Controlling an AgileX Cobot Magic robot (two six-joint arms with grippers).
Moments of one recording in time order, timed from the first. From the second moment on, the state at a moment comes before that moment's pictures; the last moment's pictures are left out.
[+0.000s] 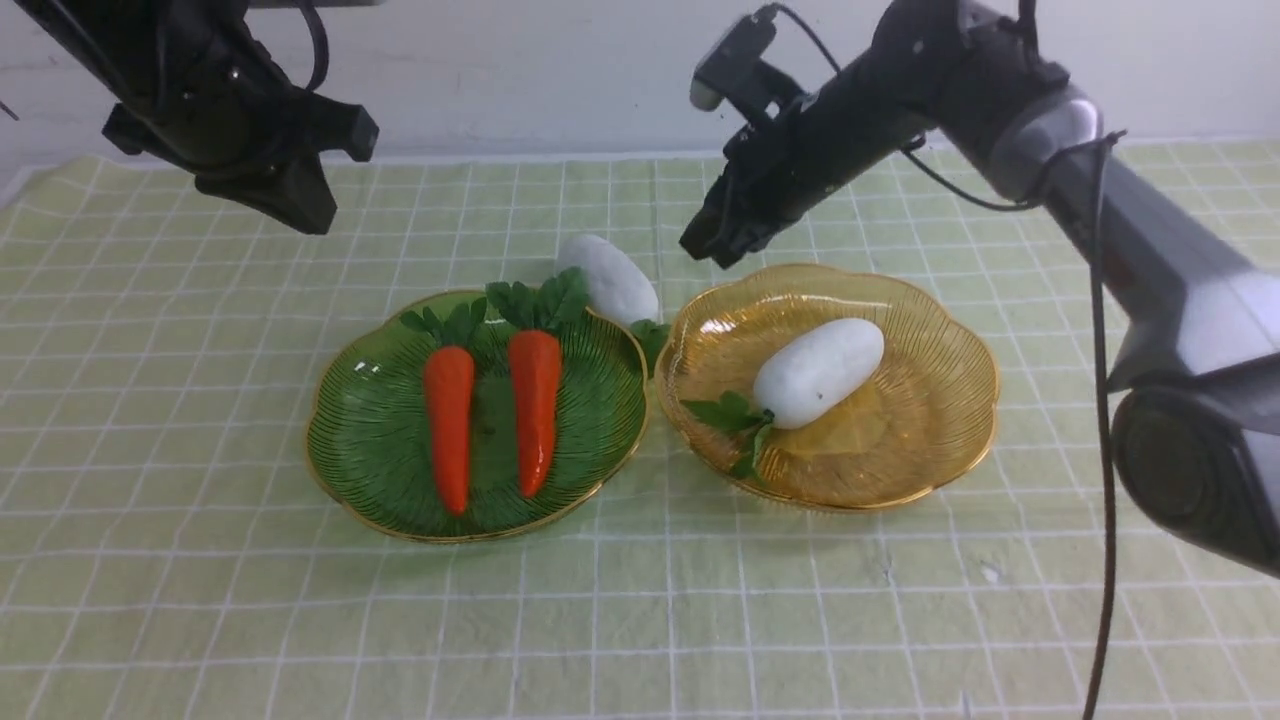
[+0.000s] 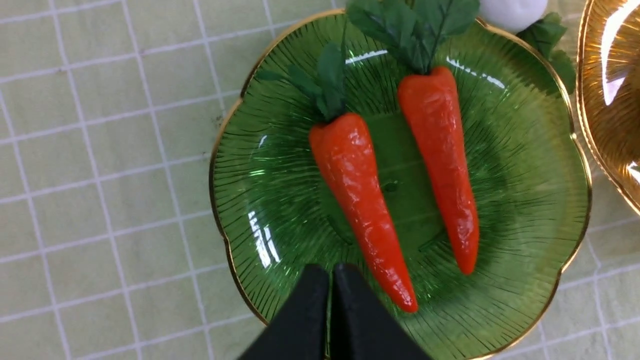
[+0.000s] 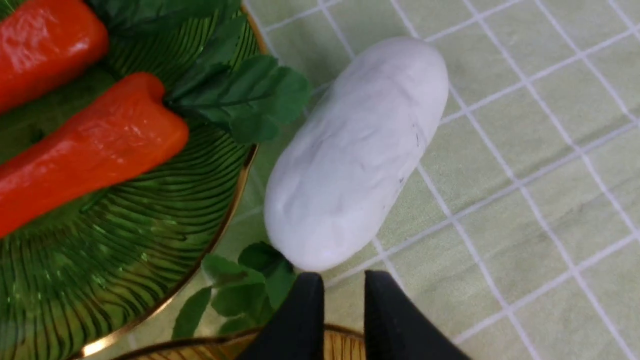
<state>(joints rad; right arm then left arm) 0.30 2.60 -2.60 0.61 1.17 -0.98 -0.07 1.84 -1.87 -0.14 1.25 0.14</state>
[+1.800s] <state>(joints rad) 0.16 1.86 -1.90 0.45 1.26 -0.37 -0.27 2.59 -2.44 -0.15 0.74 -0.23</state>
